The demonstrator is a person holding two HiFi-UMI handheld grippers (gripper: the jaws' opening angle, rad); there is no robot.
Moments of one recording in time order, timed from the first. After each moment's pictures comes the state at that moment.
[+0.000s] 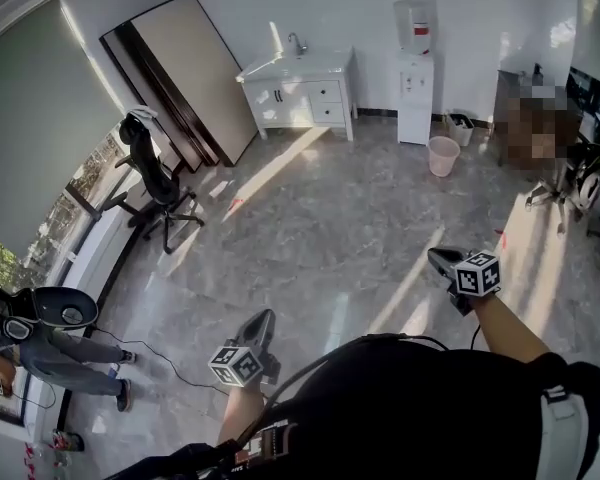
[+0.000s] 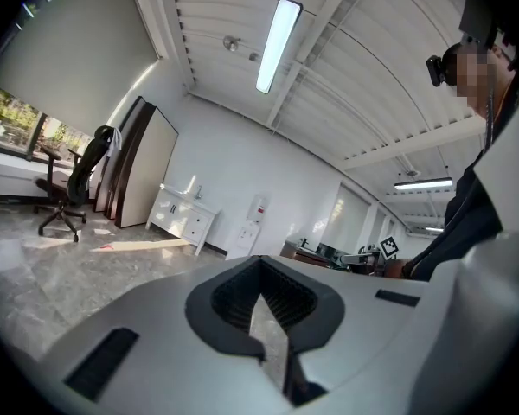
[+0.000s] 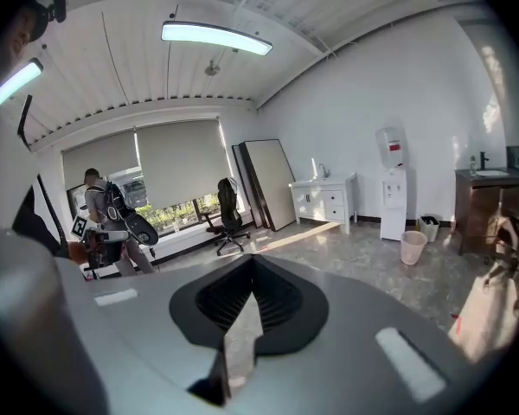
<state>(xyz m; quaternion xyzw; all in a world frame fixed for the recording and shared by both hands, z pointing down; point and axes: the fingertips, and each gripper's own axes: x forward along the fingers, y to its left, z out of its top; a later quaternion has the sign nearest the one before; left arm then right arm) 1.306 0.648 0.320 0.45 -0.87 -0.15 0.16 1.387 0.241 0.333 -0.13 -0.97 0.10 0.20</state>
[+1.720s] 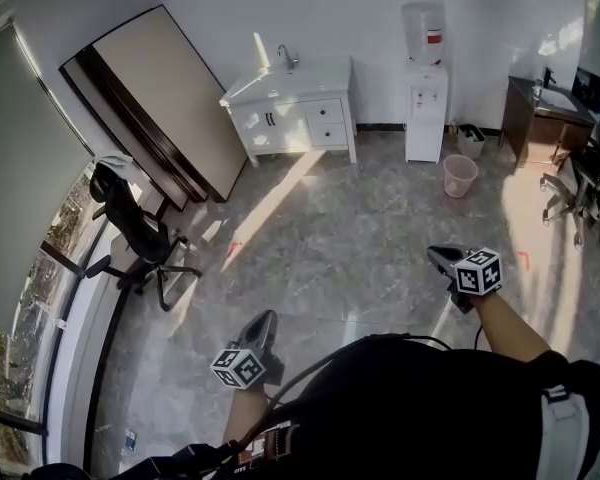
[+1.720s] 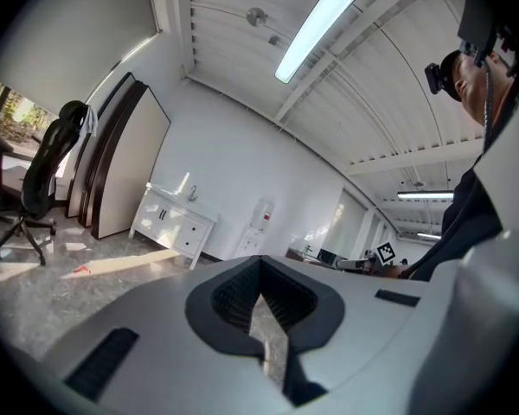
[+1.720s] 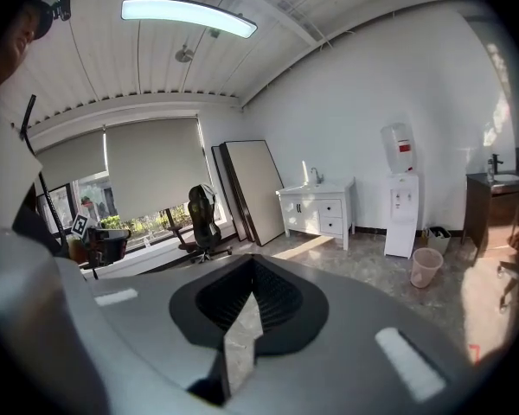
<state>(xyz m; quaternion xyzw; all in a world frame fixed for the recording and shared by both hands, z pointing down) 0.863 0.591 0.315 0.50 -0.84 -0.16 0.16 0.981 0.198 0.328 -0.09 -0.97 0.11 0.19</state>
